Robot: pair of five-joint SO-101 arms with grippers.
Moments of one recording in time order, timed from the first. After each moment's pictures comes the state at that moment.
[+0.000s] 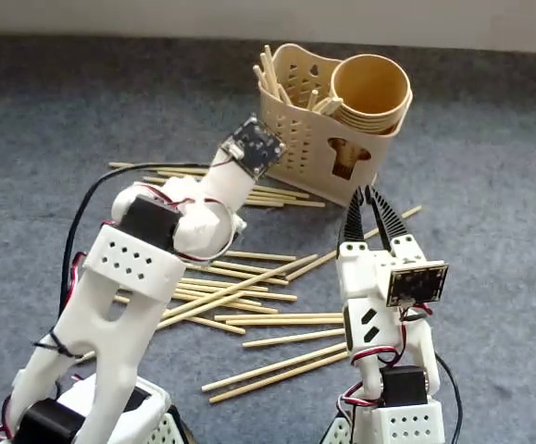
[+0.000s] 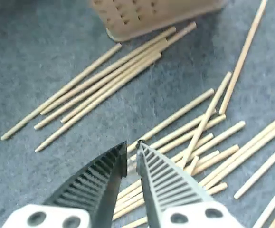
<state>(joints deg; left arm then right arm) 17.5 -28.2 23.3 75.2 -15.3 -9.4 -104.0 95.9 11.6 5.8</state>
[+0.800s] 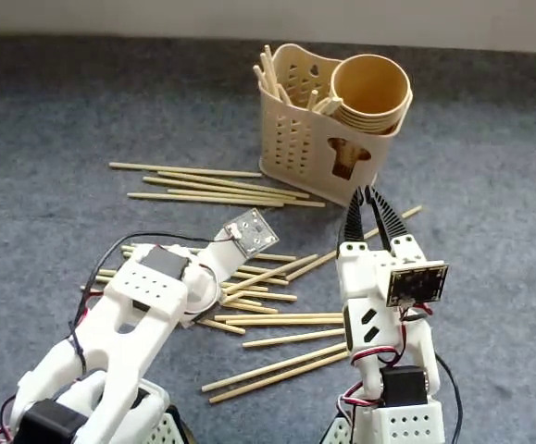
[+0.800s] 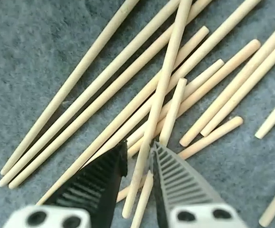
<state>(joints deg) 15.5 -28.2 58.0 57.3 -26.6 -9.4 -104.0 95.9 11.6 5.8</state>
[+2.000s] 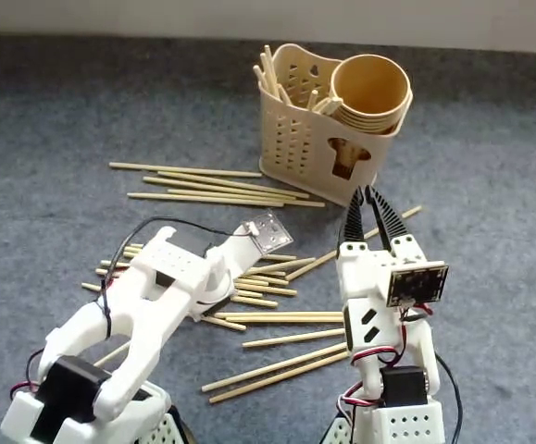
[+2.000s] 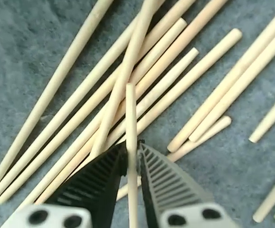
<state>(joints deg) 18.2 -13.7 49.4 59.9 -26.6 -9.4 -104.0 95.9 11.6 5.8</state>
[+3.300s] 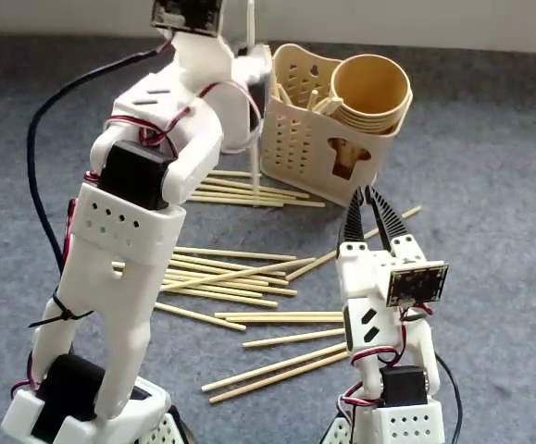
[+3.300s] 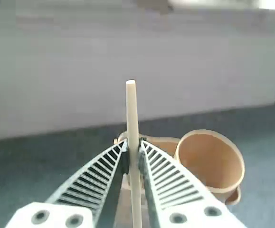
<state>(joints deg) 17.9 -13.4 -15.4 53.3 14.4 -9.4 -104.0 95.9 11.6 5.8</state>
